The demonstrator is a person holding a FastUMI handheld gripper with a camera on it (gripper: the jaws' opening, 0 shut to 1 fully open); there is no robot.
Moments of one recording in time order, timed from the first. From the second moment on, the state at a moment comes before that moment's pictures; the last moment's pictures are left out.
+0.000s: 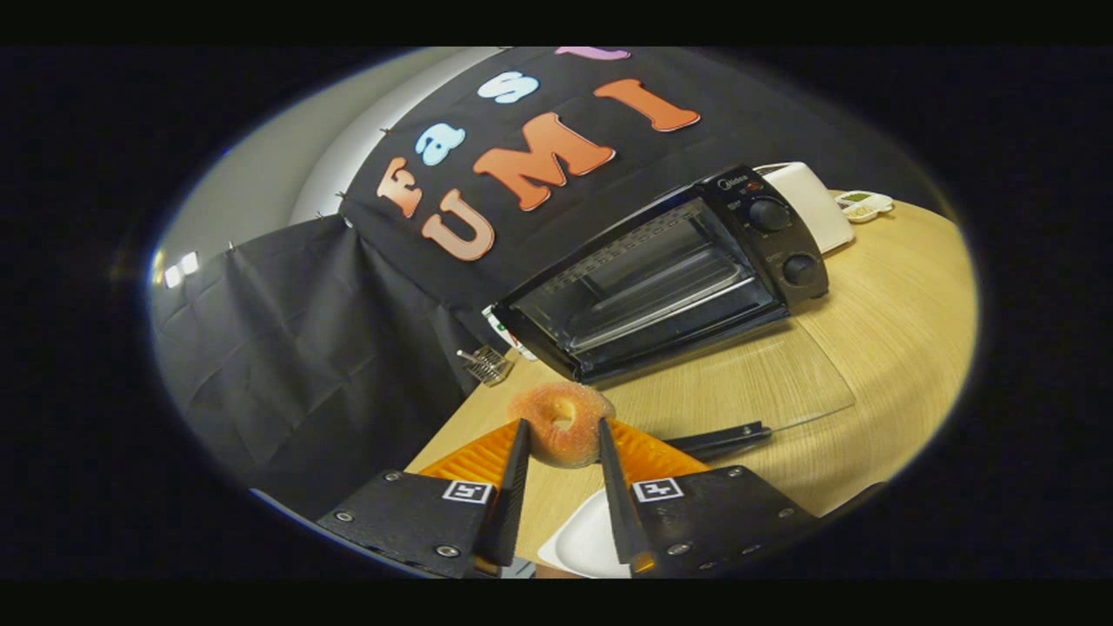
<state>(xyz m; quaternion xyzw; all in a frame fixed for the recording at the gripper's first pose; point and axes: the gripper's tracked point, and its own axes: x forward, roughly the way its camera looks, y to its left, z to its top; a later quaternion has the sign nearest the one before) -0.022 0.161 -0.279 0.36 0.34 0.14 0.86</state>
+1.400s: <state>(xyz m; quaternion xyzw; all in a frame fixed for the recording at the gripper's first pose) 0.153 0.116 -0.334 0.38 0.30 -0.03 0.88</state>
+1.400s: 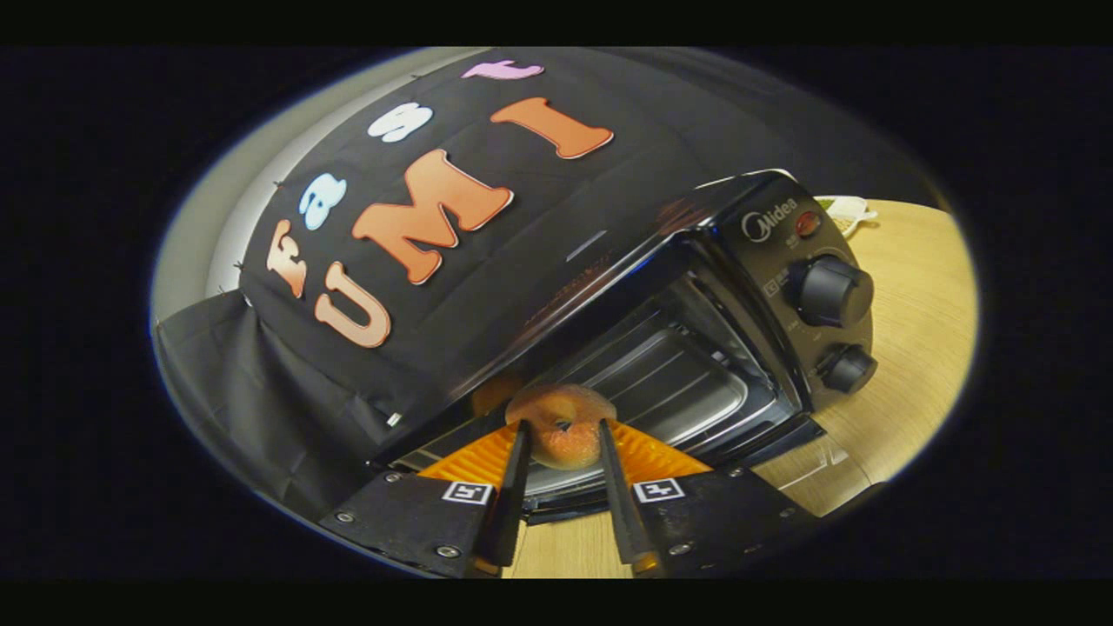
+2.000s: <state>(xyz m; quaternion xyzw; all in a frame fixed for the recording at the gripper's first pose) 0.134 0.115 -0.310 0.27 0.27 0.01 0.92</state>
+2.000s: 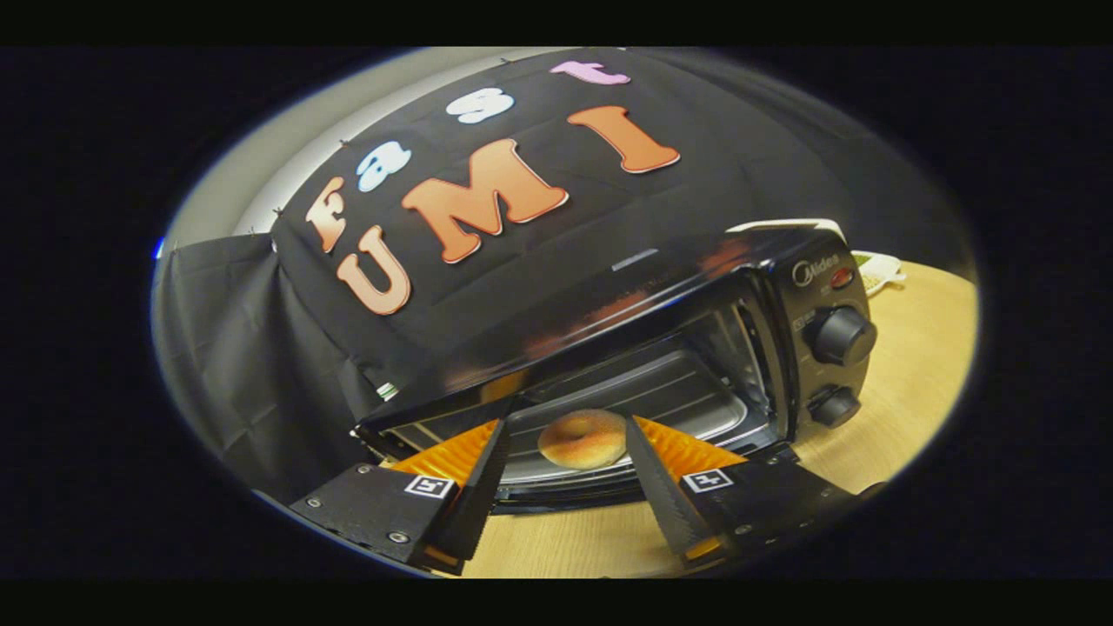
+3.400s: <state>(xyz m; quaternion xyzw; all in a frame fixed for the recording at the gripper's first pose) -0.074 0.102 -0.328 0.09 0.37 0.10 0.92</state>
